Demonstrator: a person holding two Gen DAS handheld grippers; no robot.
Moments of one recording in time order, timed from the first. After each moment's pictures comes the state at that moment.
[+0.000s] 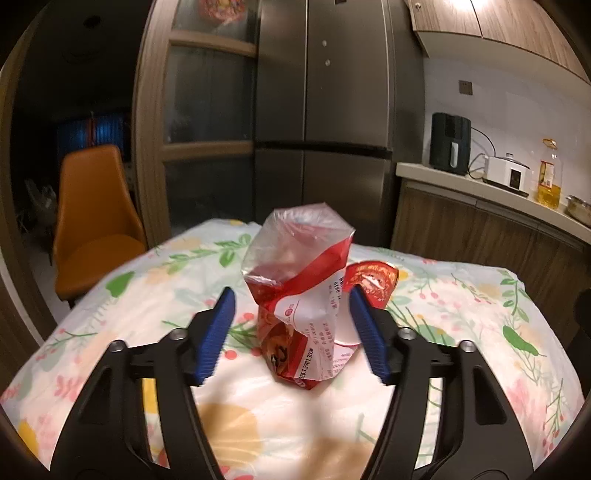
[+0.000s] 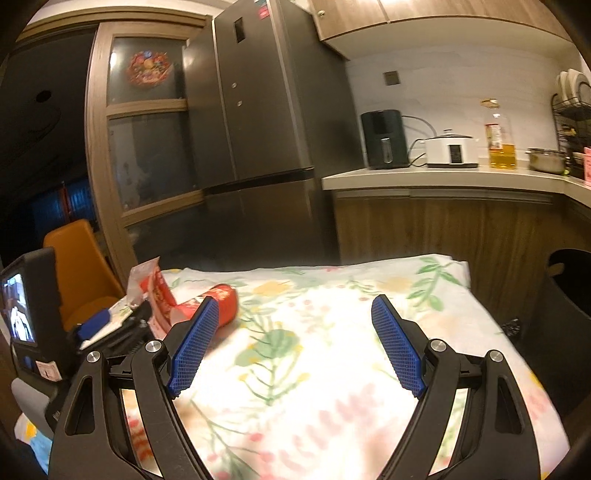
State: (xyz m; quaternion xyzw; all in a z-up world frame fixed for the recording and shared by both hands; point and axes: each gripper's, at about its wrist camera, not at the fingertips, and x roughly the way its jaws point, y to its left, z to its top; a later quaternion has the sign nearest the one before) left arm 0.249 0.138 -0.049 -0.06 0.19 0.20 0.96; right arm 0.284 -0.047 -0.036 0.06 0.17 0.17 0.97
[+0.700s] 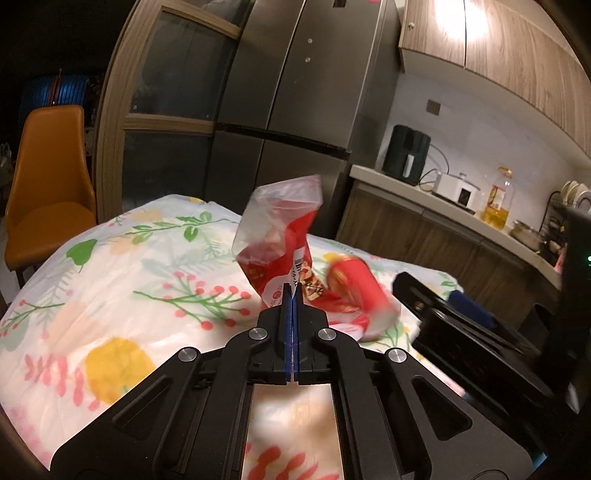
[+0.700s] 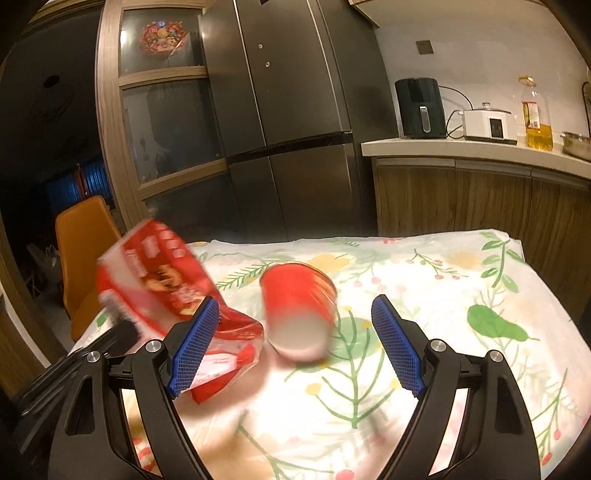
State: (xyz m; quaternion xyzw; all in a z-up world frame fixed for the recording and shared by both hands) left arm 0.203 0.162 -0.053 -0.14 0.18 0.09 0.97; right arm 0.322 0.024 -0.063 0.06 0.22 0.21 0.95
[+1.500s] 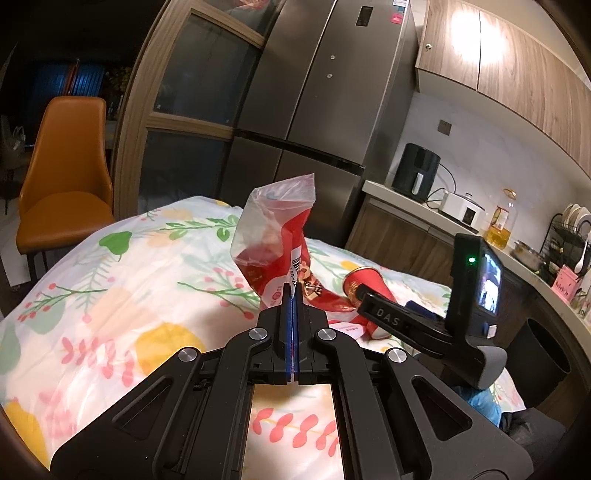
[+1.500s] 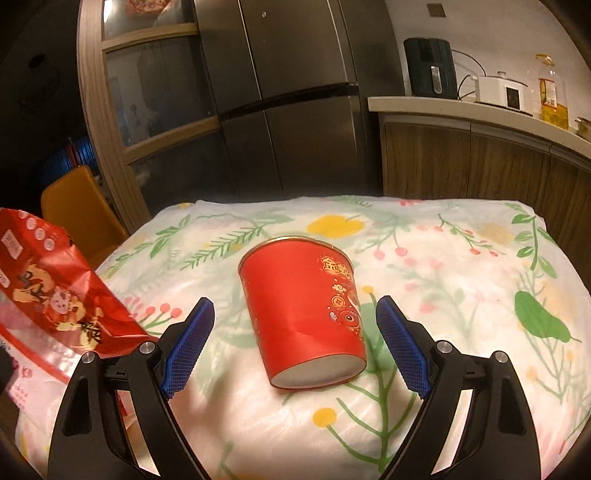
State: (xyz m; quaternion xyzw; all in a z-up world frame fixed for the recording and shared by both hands) left arm 0.166 0.187 -0.055 -0.17 0.16 0.10 0.97; right arm 0.377 0.056 -0.098 0.03 0.30 0.21 0.93
